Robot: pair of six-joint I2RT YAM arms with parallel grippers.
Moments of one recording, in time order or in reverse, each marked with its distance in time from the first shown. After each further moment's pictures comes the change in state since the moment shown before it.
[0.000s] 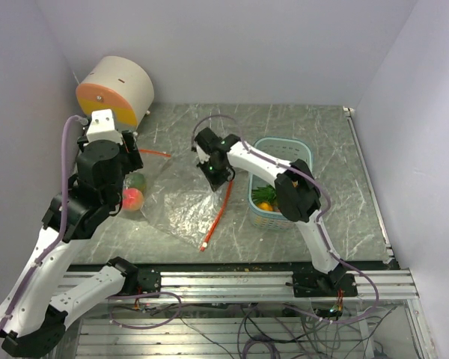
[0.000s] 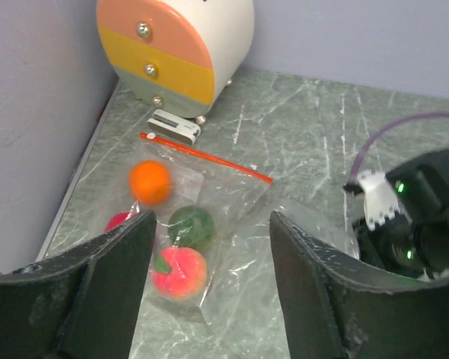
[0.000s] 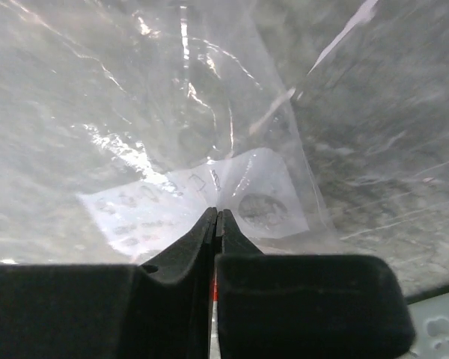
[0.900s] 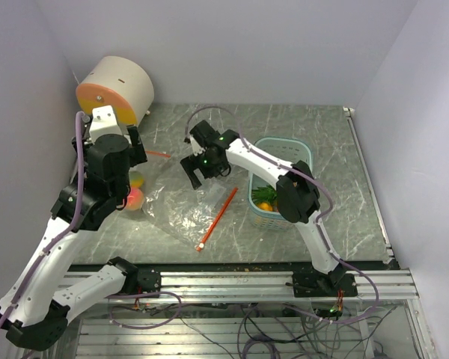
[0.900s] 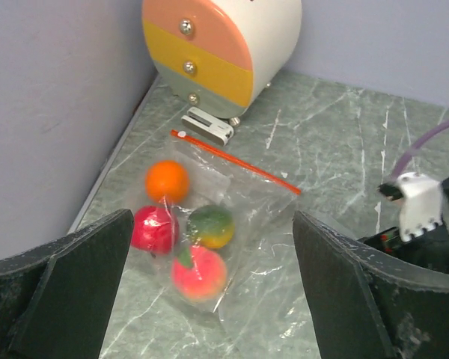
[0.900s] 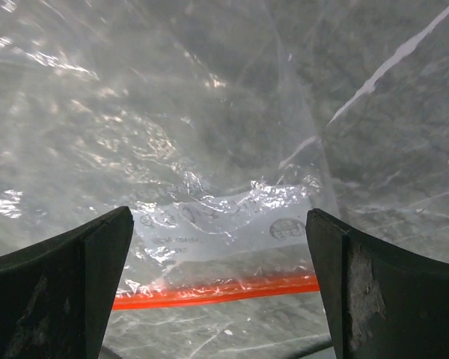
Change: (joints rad) left arm 0.000 0.044 0.000 0.003 -0.134 -0.035; right arm -0.005 -0.011 0.133 0.036 -0.074 0.027
